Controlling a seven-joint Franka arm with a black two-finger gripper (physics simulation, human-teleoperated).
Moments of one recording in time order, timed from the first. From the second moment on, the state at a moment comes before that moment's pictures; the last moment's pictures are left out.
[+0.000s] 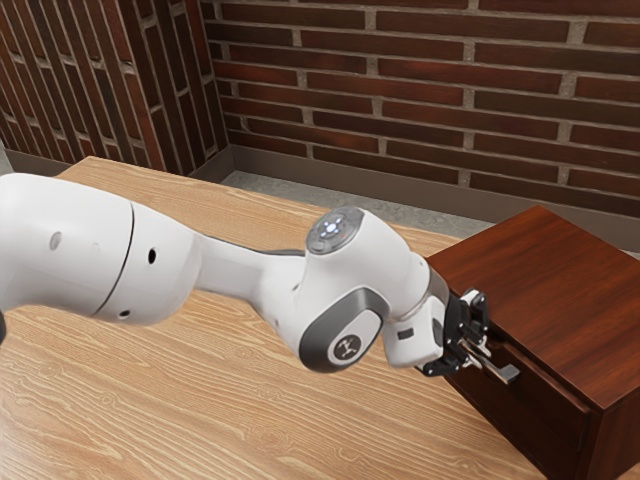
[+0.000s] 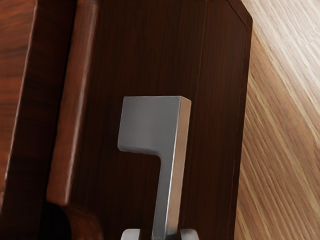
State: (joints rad) arm -0.70 0.30 0.03 -2.00 -0.19 2.89 1.51
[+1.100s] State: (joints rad) arm -0.72 0.19 0.03 -2.16 -0.20 2.90 1.50
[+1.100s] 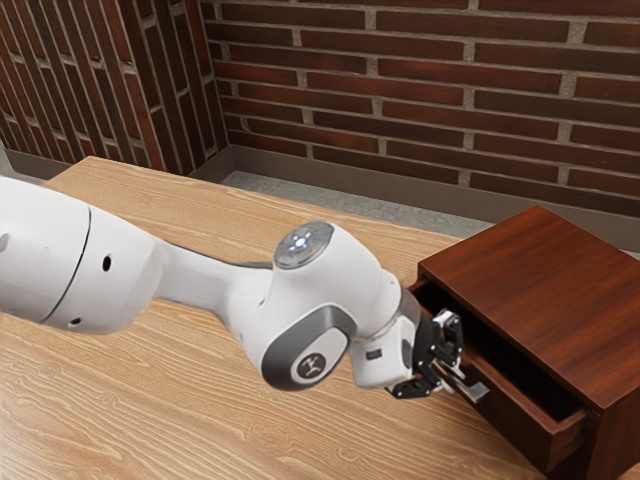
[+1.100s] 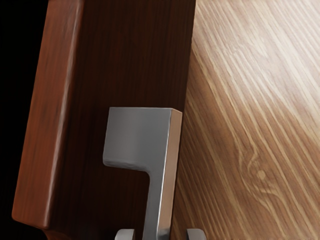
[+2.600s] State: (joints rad) arm -0.73 0.05 0.03 -2.34 -0.19 2.91 1.48
